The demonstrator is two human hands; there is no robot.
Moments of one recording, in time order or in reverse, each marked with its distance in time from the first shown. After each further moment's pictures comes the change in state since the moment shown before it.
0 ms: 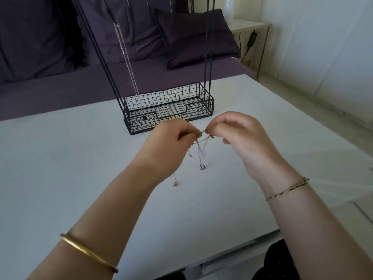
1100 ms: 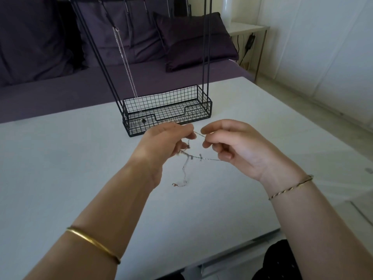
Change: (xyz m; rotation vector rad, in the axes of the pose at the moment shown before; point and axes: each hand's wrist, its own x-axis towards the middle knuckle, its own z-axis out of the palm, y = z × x) left_hand 0.005 0.000 0.001 -0.548 0.008 -0.348; right_hand 0.000 -0.003 -0.008 0.203 -0.182 0.289
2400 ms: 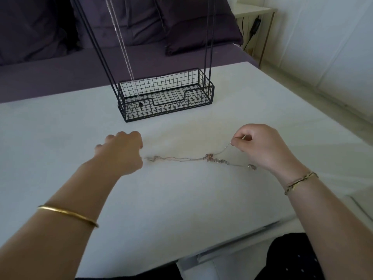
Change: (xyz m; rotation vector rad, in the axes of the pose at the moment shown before) left_hand 0.025 -0.046 -0.060 1.355 0.013 -0.150; right_hand 0.019 0.049 -0.049 -0.925 0.278 -0.120
